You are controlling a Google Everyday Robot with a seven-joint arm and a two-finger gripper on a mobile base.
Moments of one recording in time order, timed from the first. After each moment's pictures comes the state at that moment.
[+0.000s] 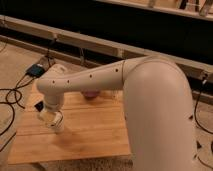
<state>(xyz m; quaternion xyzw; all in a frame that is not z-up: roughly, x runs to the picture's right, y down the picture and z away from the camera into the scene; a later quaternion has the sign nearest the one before) -0.259 0.131 0.722 -0.35 -0.08 0.17 0.92</state>
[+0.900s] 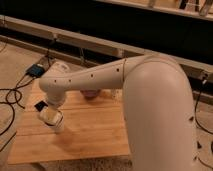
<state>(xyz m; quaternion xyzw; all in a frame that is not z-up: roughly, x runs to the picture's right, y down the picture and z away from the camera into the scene) -0.248 0.104 0.739 -0.31 -0.07 0.21 0.92</state>
